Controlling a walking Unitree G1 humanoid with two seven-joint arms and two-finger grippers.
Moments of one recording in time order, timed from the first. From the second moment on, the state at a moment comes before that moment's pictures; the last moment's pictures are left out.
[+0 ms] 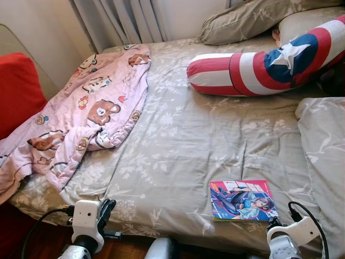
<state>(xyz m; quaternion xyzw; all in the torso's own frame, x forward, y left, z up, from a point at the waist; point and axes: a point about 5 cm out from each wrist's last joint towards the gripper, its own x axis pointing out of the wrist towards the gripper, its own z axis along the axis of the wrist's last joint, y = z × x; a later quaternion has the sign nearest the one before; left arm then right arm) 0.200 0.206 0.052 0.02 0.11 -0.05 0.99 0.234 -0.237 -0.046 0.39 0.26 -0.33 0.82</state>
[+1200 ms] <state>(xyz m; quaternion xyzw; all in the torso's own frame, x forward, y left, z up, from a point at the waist) 0.244 0.194 -0.028 -0.06 0.23 0.04 0.97 0.244 -0.203 -0.042 0.06 0.31 -0.05 0.95</state>
